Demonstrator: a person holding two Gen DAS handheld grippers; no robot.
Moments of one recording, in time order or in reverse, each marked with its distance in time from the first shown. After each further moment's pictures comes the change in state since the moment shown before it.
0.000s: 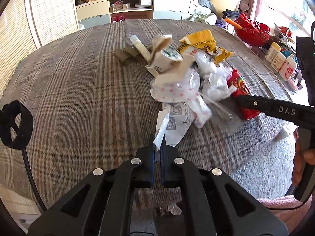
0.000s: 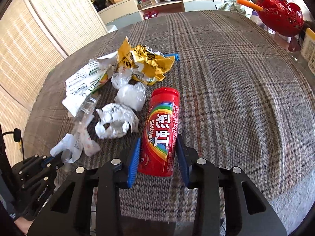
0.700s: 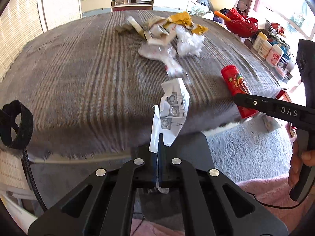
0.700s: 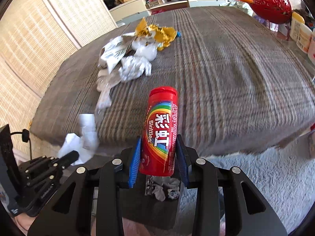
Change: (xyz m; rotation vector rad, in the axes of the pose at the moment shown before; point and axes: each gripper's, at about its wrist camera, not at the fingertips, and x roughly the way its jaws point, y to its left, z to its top) left arm -0.043 -0.031 -0.087 -0.042 0.023 -0.031; right arm -0.039 0.000 -0.081 -0.023 0.006 0.064
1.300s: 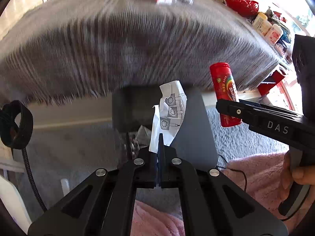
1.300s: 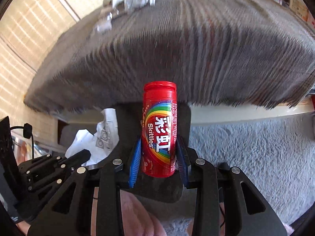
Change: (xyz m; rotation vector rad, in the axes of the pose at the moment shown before) left arm 0.032 -0.015 -0.089 -0.066 0.129 -0.037; right arm 0.042 0.009 -0.088 -0.022 0.143 -0.030
